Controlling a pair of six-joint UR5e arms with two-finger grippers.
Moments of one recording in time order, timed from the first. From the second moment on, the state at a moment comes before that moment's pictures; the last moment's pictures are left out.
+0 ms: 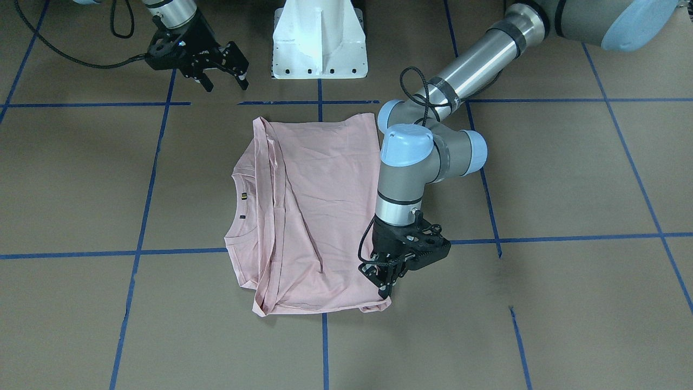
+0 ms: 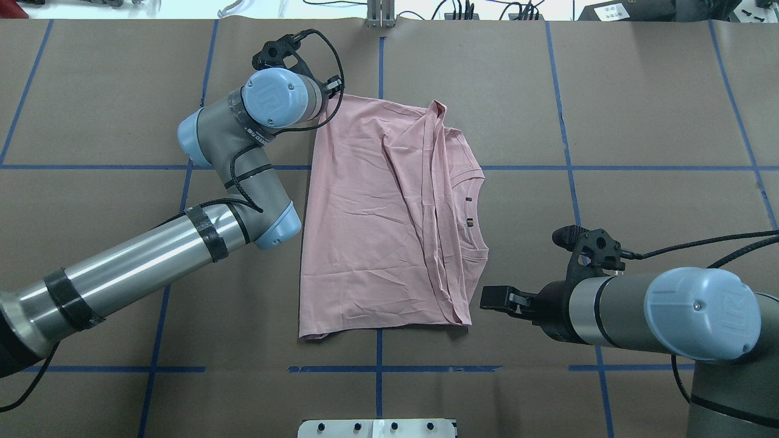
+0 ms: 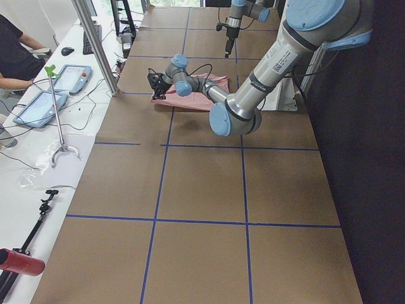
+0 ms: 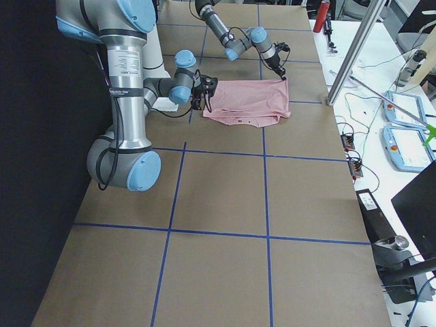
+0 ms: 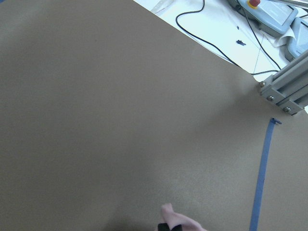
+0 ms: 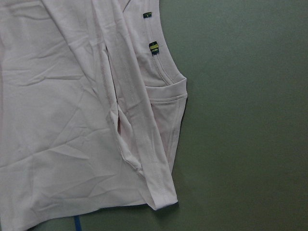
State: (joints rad) left arm -0.69 -2.45 -1.05 -2.24 -1.48 -1.61; right arm 0.33 -1.51 2.23 -1.22 1.70 1.65
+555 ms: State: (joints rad) left arm -0.74 -2.45 -1.02 -2.26 -1.53 -1.51; right arm 0.34 -1.50 2.22 -1.23 1.68 1.65
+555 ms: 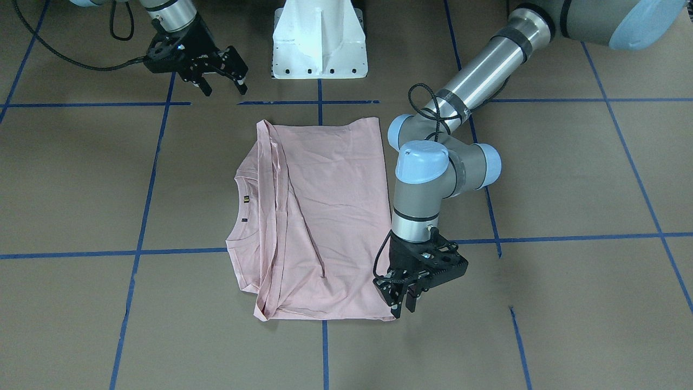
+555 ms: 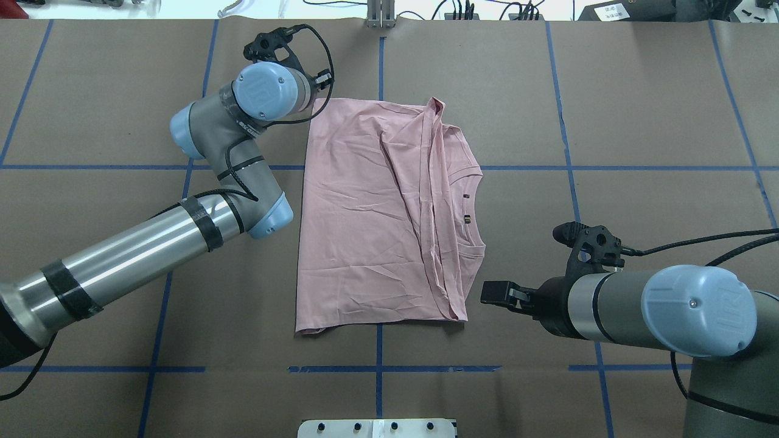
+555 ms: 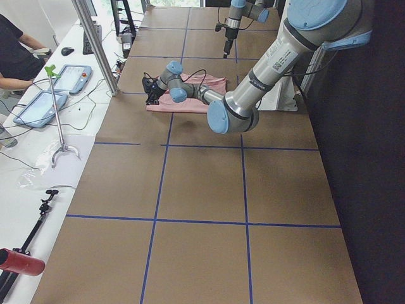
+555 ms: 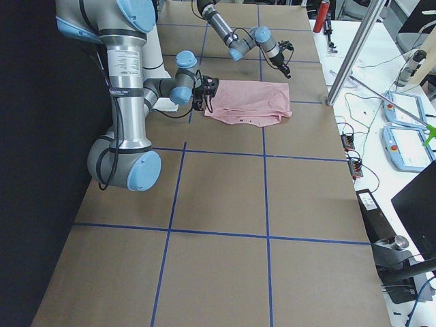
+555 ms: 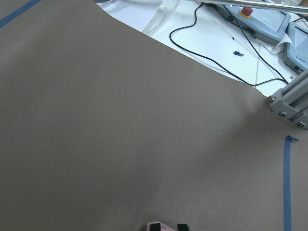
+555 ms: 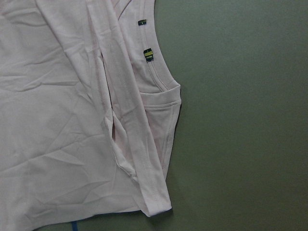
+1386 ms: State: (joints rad) left arm -0.62 -2.10 -1.74 -1.77 -1.77 -1.77; right arm 0.37 -1.47 2.18 -1.23 1.69 1.64
